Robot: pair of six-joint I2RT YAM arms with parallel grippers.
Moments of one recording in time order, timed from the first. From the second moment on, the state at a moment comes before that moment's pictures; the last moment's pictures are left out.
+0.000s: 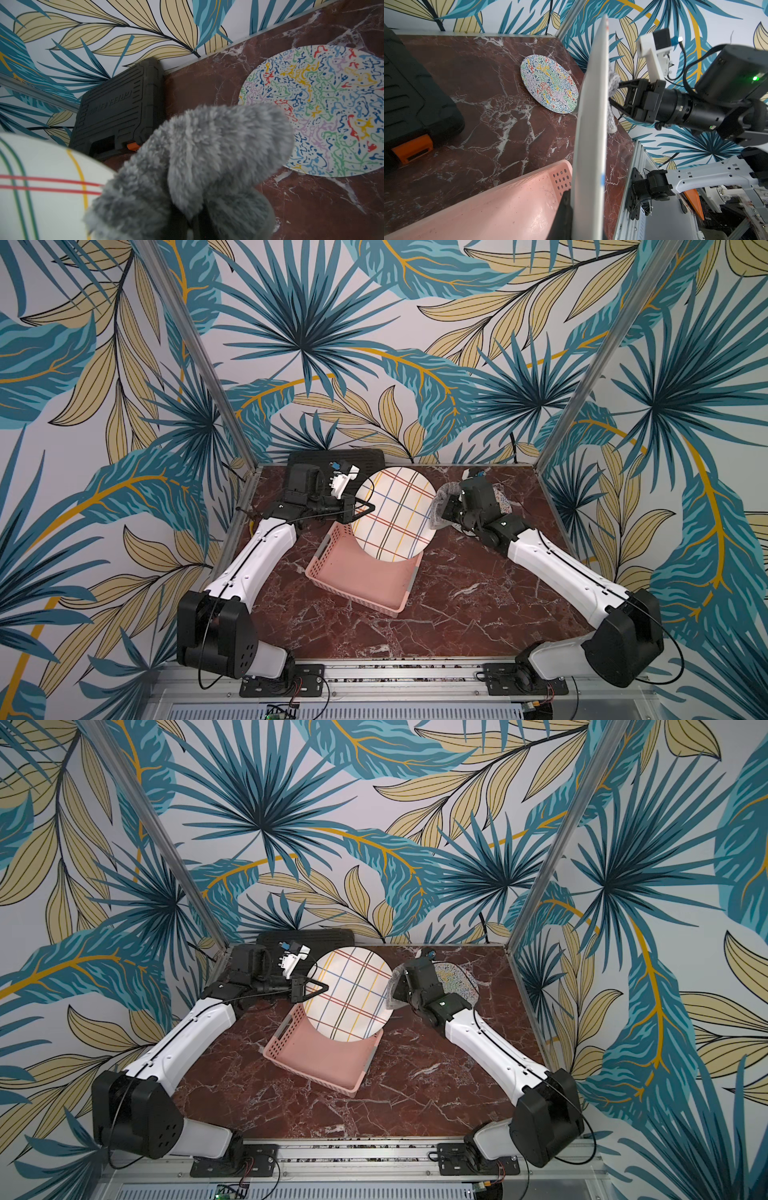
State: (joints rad) left arm -0.21 1.44 1.22 -0.39 0.94 -0.20; right arm 0.47 1.43 1.24 -0.37 0.20 0.68
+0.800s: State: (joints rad) left arm -0.38 1.43 1.32 -0.63 0.95 0.07; right arm 0.45 1.88 2.08 -0.70 -0.38 0.74
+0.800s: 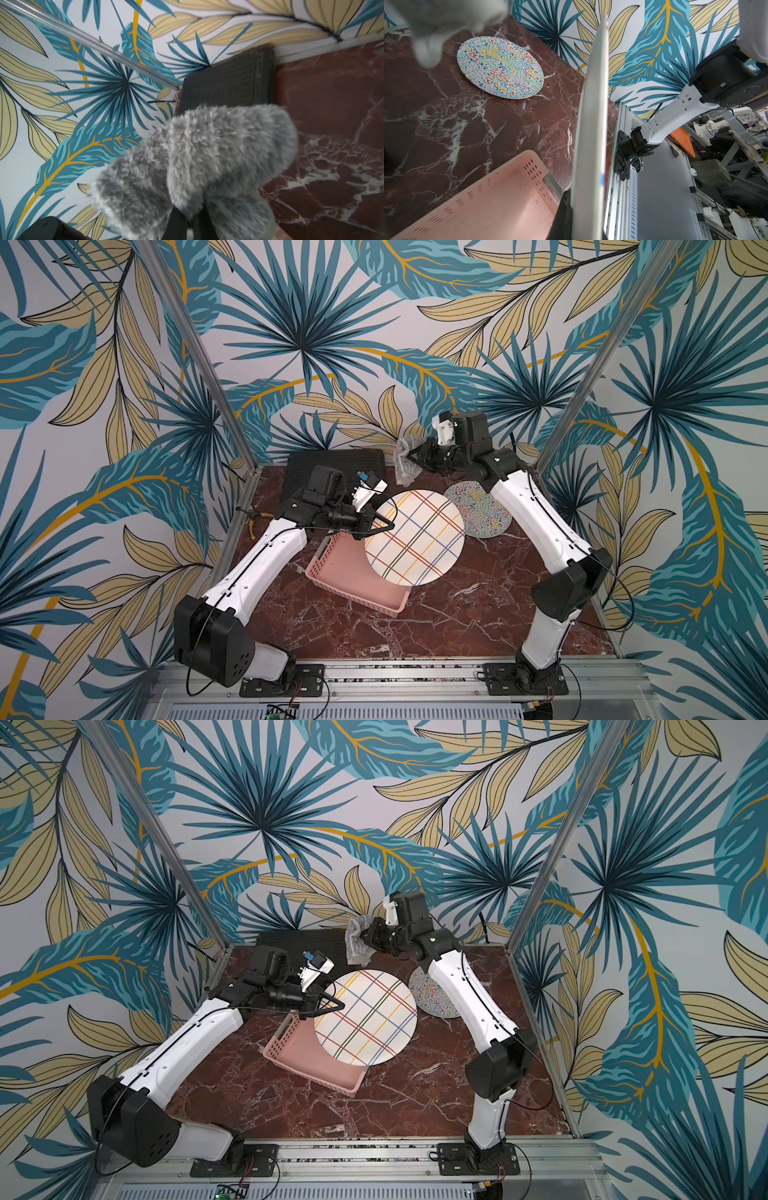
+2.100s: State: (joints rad) left arm -0.44 1.44 1.37 -0.77 0.76 0.22; right arm 0.37 1.66 1.74 -0.86 -0.76 0.61
